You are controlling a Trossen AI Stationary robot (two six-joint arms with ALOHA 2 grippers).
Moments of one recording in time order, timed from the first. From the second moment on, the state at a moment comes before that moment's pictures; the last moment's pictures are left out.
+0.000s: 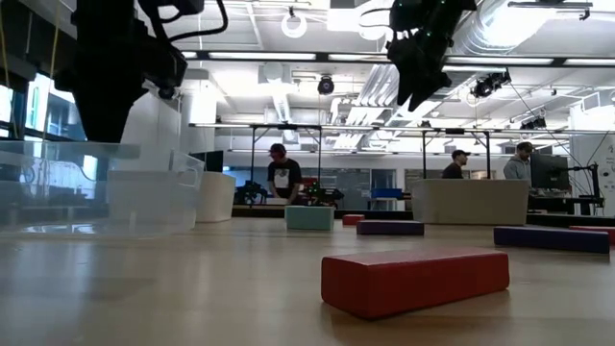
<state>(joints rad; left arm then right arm) -0.06 1.41 0.99 -1.14 -0.15 -1.08 -0.70 1.52 1.54 -1.09 -0.03 0.04</state>
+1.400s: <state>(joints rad) -0.01 1.41 0.70 -0.88 0.07 -0.92 -0.74 1.52 1.54 -1.08 -0.06 0.08</state>
